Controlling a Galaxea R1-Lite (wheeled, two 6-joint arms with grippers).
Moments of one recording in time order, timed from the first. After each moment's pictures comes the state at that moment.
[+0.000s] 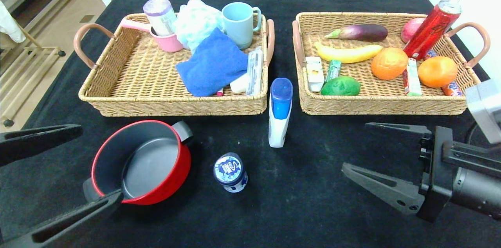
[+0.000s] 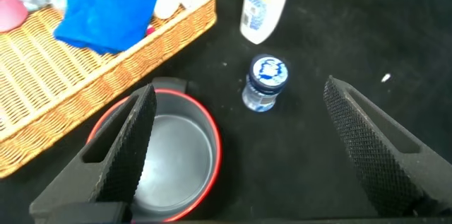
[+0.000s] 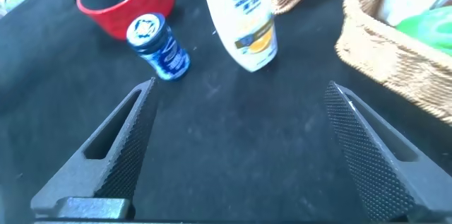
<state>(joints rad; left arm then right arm) -0.47 0.84 -0.65 -0.13 -0.19 0.28 0.55 1.32 -0.55 -0.70 0.35 -0.09</state>
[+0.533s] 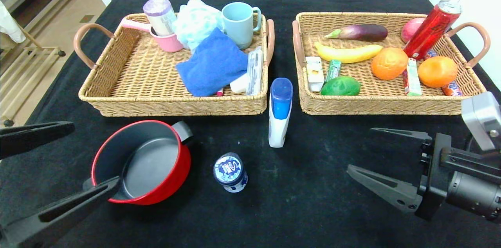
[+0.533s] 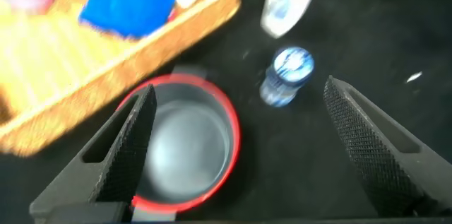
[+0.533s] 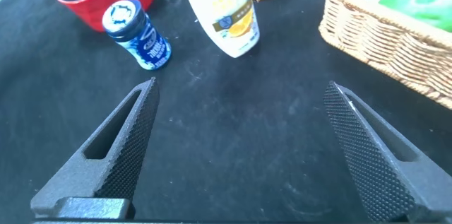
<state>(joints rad) -0.45 0.86 -0.70 -0.06 -0.10 0.27 0.47 1.35 -0.48 -0.80 0.40 -0.09</state>
